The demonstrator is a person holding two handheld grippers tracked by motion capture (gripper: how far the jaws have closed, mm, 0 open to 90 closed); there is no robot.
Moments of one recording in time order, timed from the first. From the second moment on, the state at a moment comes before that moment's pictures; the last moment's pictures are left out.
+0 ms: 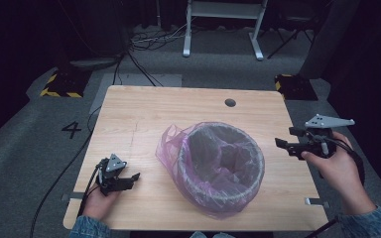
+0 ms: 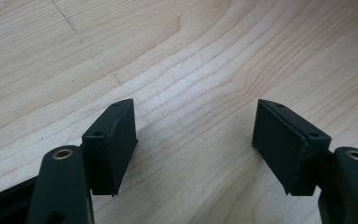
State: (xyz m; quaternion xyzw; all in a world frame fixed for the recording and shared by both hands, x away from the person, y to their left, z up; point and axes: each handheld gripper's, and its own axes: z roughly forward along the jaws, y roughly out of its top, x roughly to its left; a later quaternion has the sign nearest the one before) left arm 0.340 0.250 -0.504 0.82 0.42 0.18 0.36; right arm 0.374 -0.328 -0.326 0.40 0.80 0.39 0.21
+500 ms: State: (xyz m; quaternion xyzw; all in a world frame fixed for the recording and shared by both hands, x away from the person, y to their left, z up) left arm 0.340 0.251 -0.504 0.82 0.42 0.18 0.36; right arm 0.346 -0.378 -0.371 0.45 0.77 0.38 0.24
